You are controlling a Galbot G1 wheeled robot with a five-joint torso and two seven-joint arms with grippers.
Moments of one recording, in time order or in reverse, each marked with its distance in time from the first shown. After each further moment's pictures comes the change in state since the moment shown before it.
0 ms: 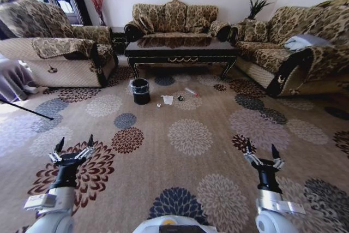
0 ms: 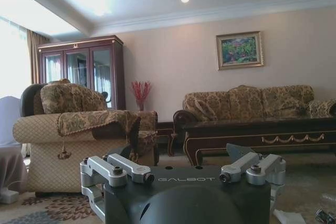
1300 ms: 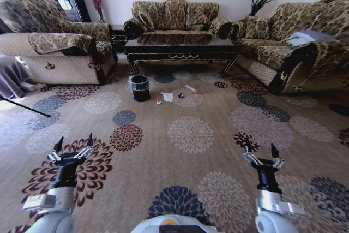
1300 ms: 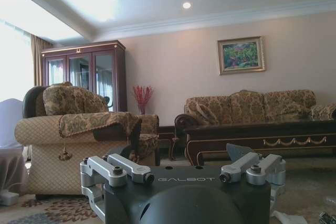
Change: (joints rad) left arm -0.001 -0.012 -0.009 -0.018 -0.001 -0.014 0.000; right arm -0.012 0.003 -0.007 0.042 -0.015 0.015 -0.011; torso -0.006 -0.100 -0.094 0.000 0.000
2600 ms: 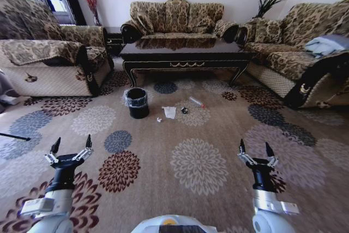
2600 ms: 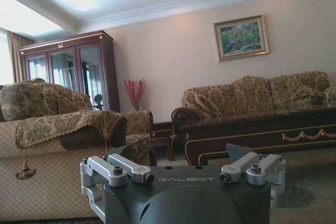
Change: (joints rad) left arm 0.028 -0.011 -0.002 -0.013 0.067 0.023 -0.003; right arm -0.010 -0.020 -0.023 -0.014 -0.105 -0.063 0.044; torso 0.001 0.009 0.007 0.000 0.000
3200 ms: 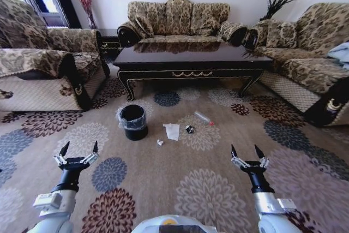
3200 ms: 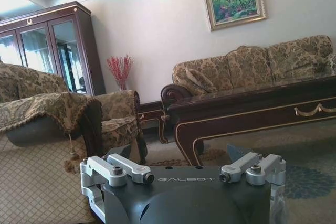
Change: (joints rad) left arm 0.017 0.028 0.017 0.005 0.047 0.073 -0.001; right arm -0.046 -0.048 -0.004 0.023 0.018 -0.099 -0.078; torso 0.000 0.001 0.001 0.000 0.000
